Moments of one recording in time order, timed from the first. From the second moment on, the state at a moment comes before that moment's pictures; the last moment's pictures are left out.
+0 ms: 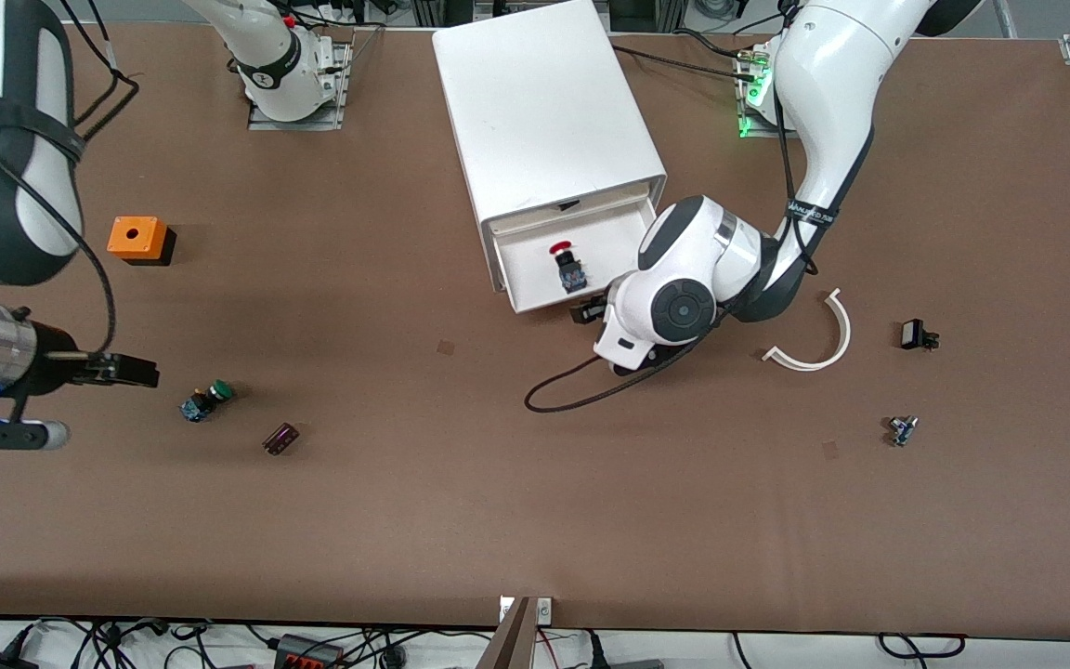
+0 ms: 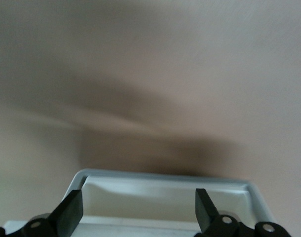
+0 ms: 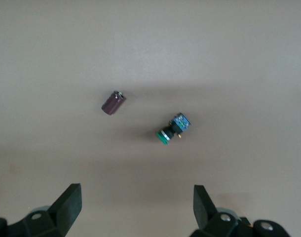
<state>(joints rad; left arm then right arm) -0.32 0.67 -0.29 -1.49 -0.19 1.82 -0.88 0.06 0.53 -0.07 -1.12 0.02 1.58 0.04</state>
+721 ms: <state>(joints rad) -0.34 0.67 -0.36 -1.53 -0.19 1.68 -0.88 0.00 0.22 -0.06 -1.38 0.02 1.54 -0.01</state>
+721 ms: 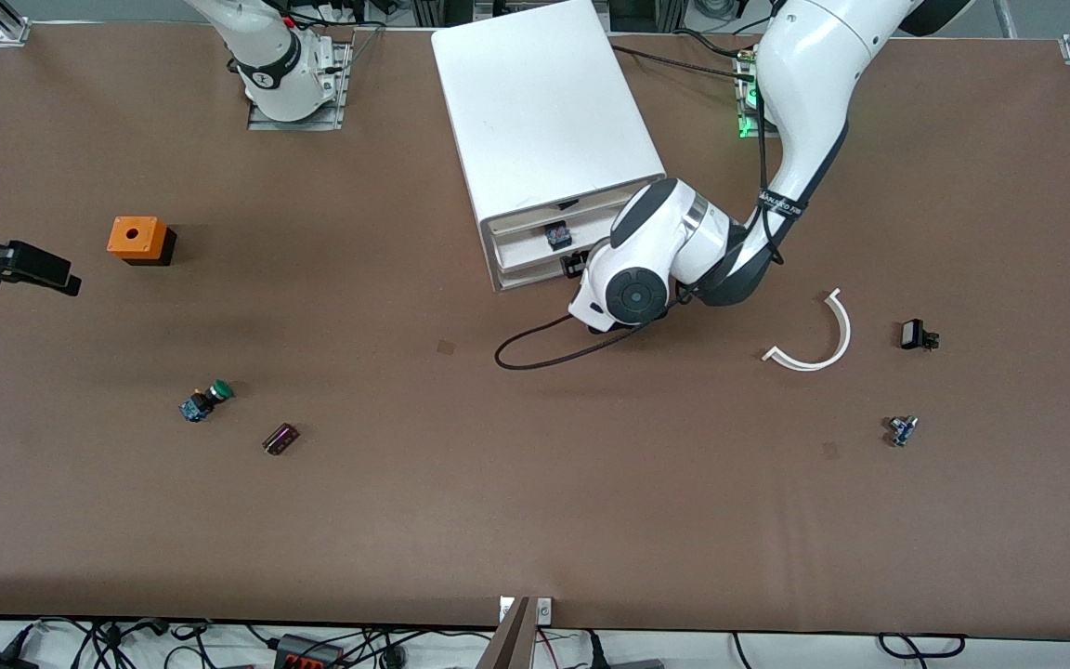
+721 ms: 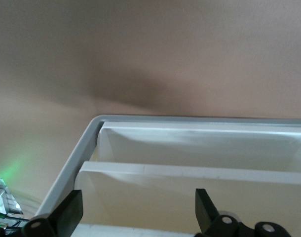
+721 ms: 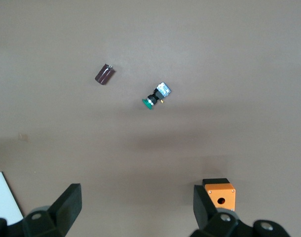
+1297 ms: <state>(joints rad) -0.34 0.67 -0.37 -1.54 -0.19 1.66 -0.88 0.00 0.01 -0.06 -1.72 -0.02 1.68 -0.03</state>
